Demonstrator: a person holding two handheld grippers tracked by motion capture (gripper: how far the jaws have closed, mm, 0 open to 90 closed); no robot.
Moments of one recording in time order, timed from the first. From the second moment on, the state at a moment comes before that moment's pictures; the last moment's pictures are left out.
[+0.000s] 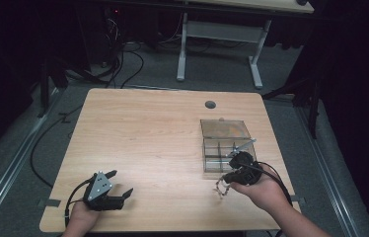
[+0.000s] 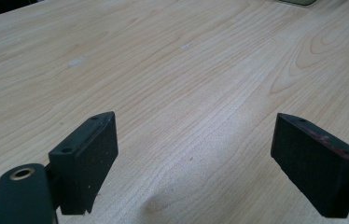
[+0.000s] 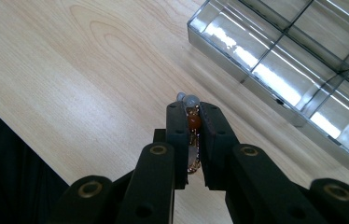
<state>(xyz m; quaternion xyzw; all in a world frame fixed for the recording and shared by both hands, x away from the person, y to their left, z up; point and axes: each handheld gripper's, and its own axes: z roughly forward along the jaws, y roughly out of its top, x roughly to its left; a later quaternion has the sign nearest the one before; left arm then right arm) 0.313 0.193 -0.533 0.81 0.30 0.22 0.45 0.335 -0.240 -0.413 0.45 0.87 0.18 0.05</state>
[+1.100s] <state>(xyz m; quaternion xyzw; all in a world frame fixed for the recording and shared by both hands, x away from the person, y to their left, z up) 0.313 0.193 -0.533 0.81 0.30 0.22 0.45 0.371 -0.241 -0.359 0.46 0.88 0.15 0.04</state>
